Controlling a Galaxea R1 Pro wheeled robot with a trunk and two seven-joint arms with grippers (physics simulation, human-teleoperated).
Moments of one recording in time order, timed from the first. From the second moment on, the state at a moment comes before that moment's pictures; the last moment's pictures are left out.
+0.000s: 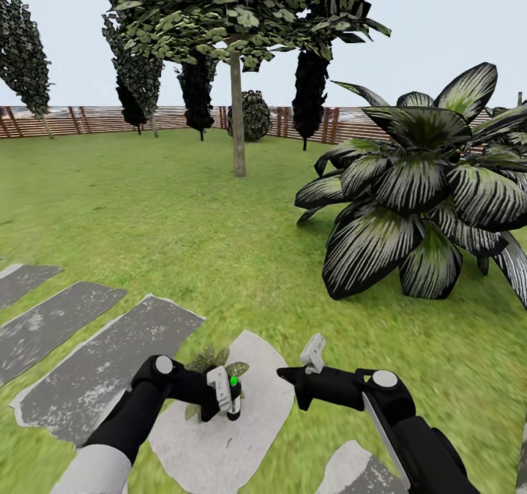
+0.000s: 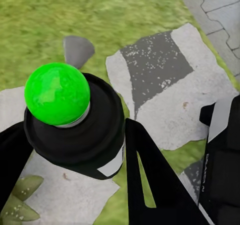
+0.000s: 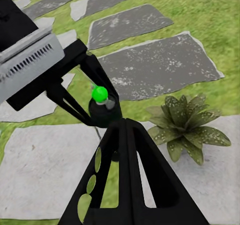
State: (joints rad) left arm -0.53 -0.03 -0.01 -0.97 -0.78 0.10 -1.23; right arm -0.32 -0.06 0.19 -1.44 0.08 0.49 0.89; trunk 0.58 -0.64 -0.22
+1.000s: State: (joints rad) left arm -0.57 -0.11 -0.19 -0.97 -0.78 0.09 -1.23; right arm -0.32 -0.06 0.19 -1.44 0.09 0.49 0.89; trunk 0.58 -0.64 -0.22
